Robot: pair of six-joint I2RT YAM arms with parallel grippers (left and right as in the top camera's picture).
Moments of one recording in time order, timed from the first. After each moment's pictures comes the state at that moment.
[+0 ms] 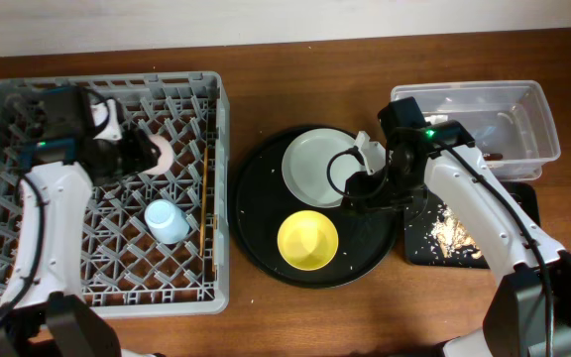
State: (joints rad) left arm 0.15 1.64 1.39 -0.87 0.24 -0.16; right arm 0.23 1.66 1.29 -1.11 -0.44 0.03
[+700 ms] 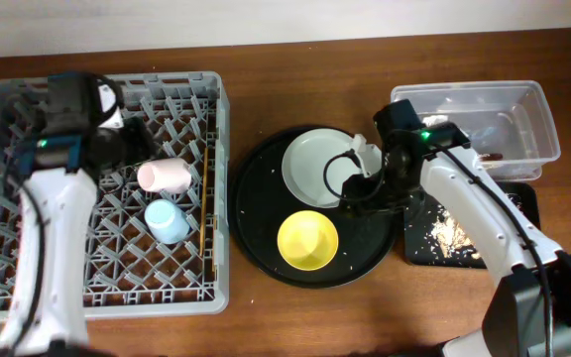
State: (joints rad) left arm 0.08 1.56 1.48 -0.94 0.11 -0.22; right arm 0.25 1.66 1.29 -1.12 -0.44 0.04
